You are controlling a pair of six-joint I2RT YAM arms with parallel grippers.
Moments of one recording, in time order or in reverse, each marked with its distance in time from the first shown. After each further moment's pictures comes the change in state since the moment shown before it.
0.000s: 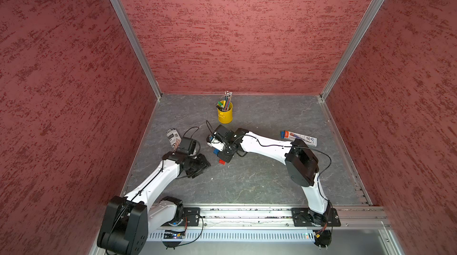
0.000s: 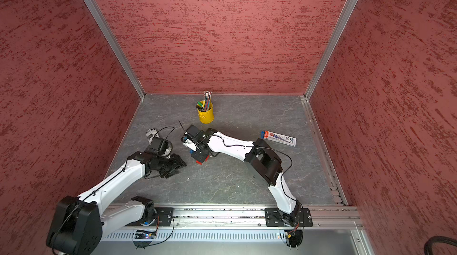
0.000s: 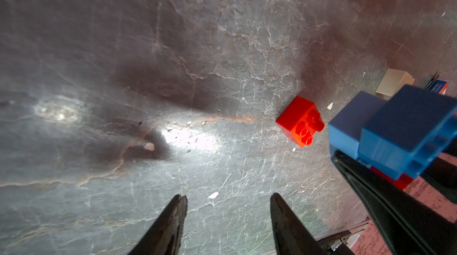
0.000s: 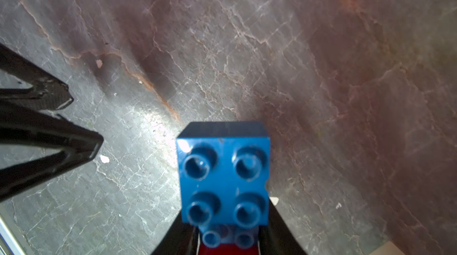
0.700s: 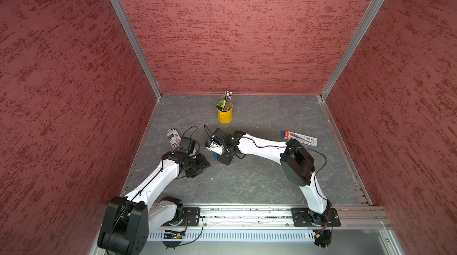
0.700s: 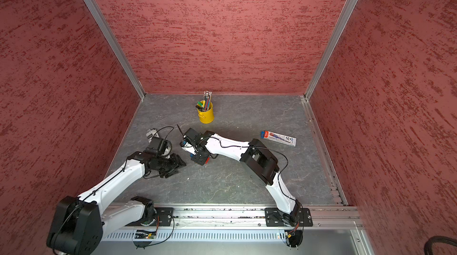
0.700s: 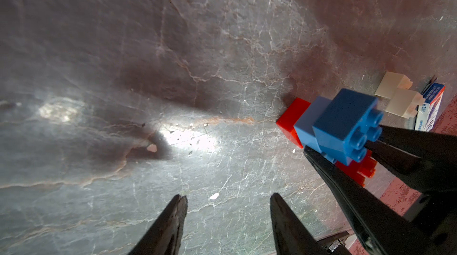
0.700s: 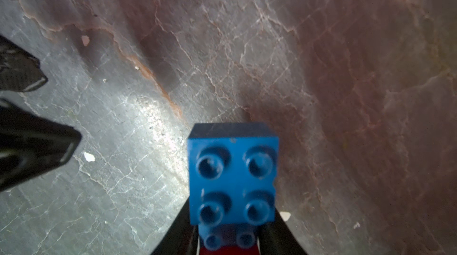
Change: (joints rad) left arm 0.013 0.004 0.000 0.000 0.003 0.004; right arm 0.013 0.043 0.000 0.002 0.006 -0.051
